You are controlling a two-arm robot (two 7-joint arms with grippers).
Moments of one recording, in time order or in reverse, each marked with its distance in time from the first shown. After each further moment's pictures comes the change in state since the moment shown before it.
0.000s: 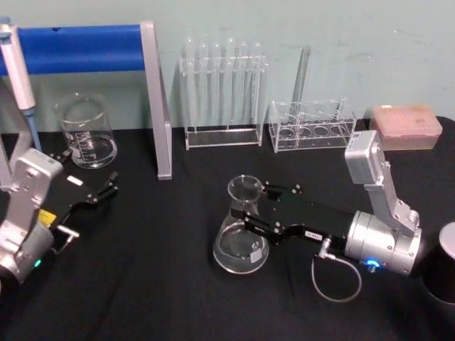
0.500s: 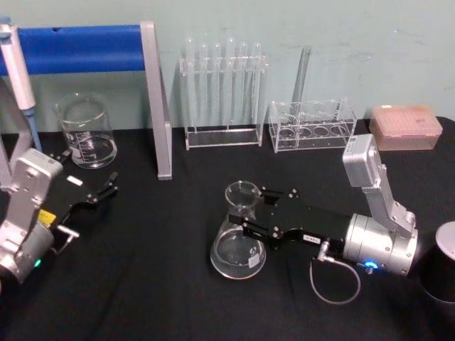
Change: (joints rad) left arm 0.000 0.000 0.000 0.000 0.000 0.000 0.000; right arm 0.032 0.013 -0.041 0.047 0.037 -0.025 0.029
